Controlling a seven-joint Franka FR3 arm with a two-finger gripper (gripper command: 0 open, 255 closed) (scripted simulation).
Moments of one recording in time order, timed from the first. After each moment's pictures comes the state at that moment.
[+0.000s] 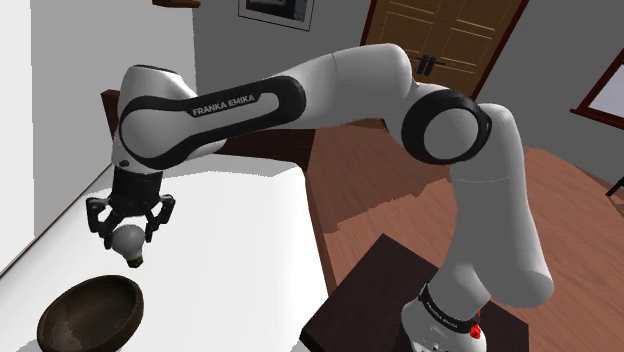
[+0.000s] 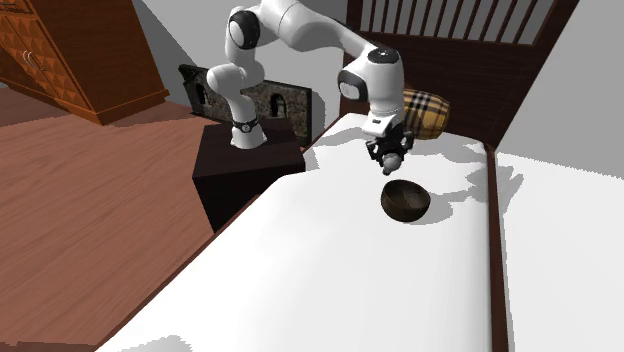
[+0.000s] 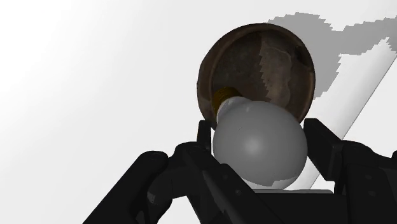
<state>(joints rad) 0.44 0.61 0.20 -1.44 0.20 2.15 0.65</state>
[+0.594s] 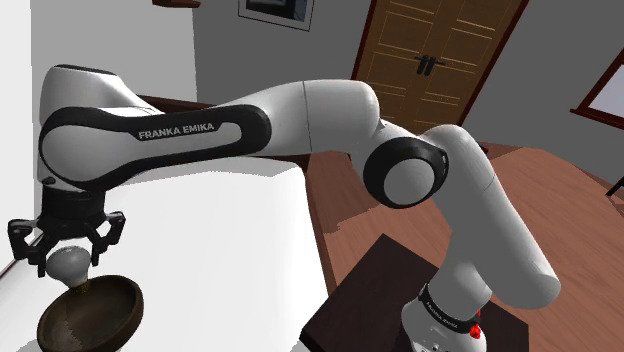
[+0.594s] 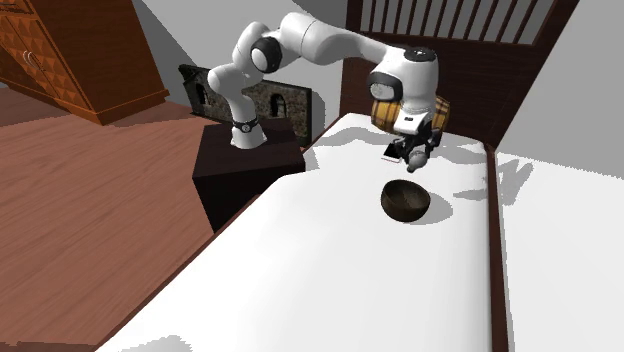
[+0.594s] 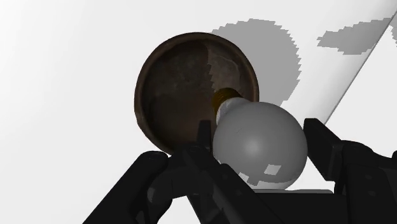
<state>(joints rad) 0.58 0.86 0.19 -1.02 0.14 2.02 0.79</state>
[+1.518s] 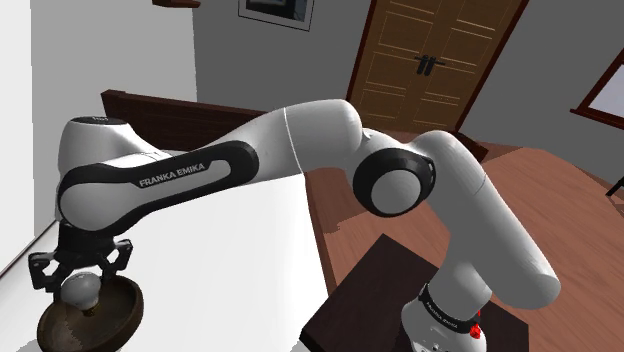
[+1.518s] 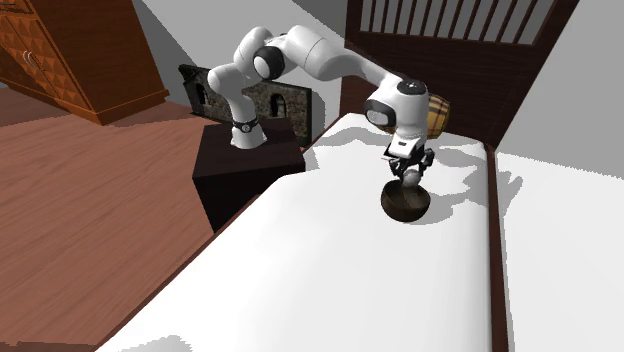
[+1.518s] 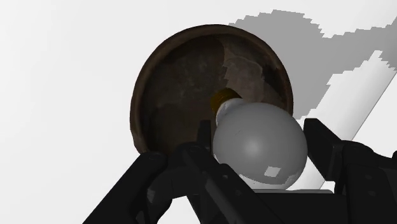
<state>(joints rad) 0.58 0.92 0.19 -1.10 0.14 2.16 0.76</state>
